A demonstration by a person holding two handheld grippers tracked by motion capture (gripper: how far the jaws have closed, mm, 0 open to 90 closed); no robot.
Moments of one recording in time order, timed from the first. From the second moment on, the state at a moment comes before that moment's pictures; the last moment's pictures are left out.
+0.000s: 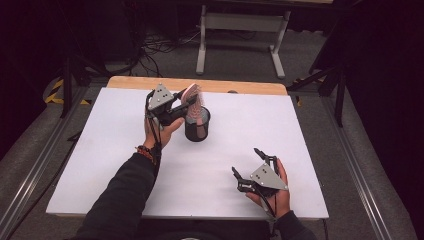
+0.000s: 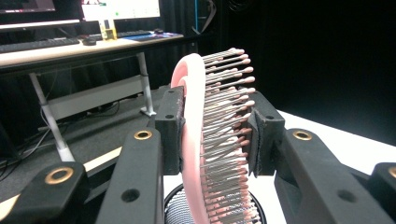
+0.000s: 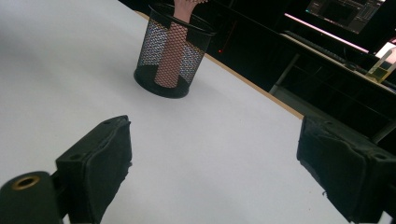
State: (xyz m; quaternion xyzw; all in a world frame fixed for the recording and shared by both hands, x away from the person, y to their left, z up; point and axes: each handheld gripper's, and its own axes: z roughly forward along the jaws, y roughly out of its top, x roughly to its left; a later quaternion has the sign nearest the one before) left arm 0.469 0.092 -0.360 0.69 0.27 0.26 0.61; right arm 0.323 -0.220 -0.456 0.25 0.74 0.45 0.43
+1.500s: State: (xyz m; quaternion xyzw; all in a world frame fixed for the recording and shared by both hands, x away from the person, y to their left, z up) left arm 0.482 0.127 -0.380 0.66 0.34 0.25 0.62; right arm 0.325 -0.217 -0.459 0.24 0.76 0.43 0.43
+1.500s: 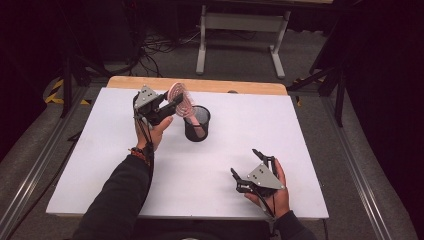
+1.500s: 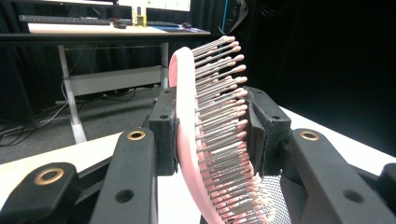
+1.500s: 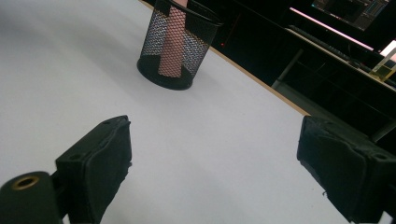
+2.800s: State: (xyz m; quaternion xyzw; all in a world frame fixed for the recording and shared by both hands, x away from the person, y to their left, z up) left arm 0.488 0.132 -0.381 0.70 0.33 0.26 0.57; right arm 0.324 -0.217 -0.459 0.24 0.75 0.43 0.44
